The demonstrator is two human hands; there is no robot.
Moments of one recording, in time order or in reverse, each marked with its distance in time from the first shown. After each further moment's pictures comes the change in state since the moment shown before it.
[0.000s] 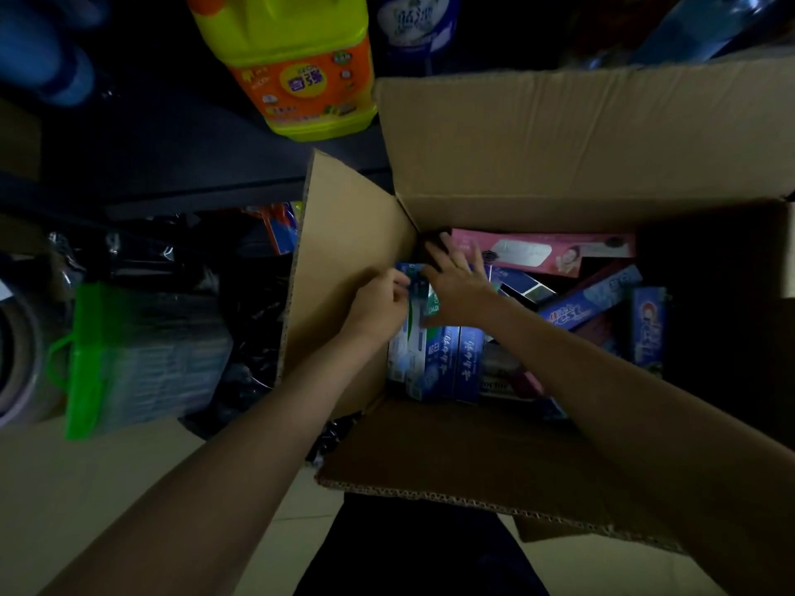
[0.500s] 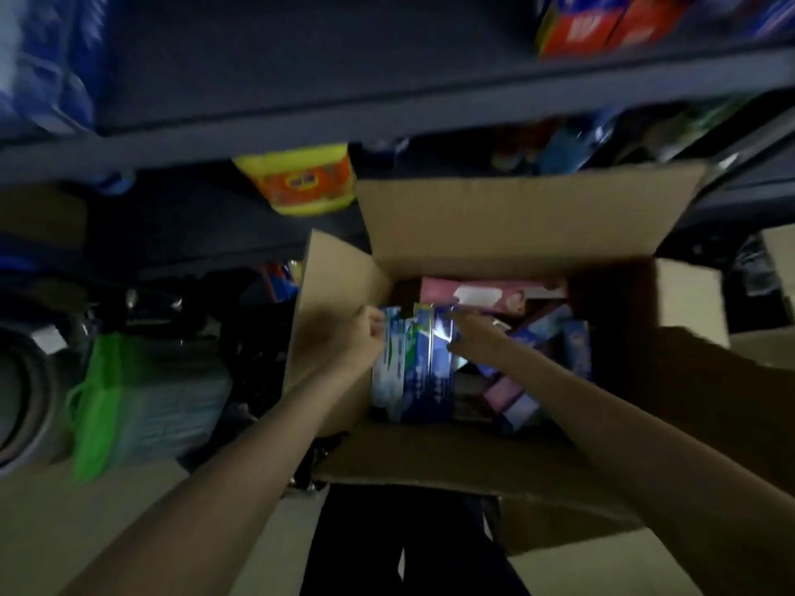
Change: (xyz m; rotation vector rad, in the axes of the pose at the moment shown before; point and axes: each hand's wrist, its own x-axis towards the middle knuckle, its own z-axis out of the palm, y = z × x) left_hand -0.046 0.043 -0.027 0.026 0.059 0.025; right_hand -0.092 0.025 -0.054 0.360 -0.055 0.222
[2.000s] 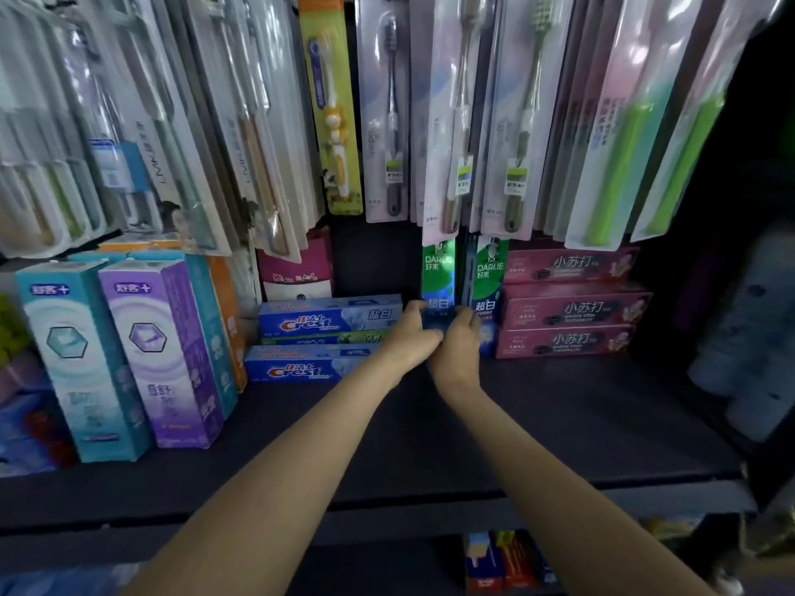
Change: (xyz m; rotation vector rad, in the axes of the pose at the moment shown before) left_hand -0.089 0.467 -0.319 -0.236 0.343 0.623; right_hand -0.179 -0.190 -0.495 0.592 1.249 -0.337
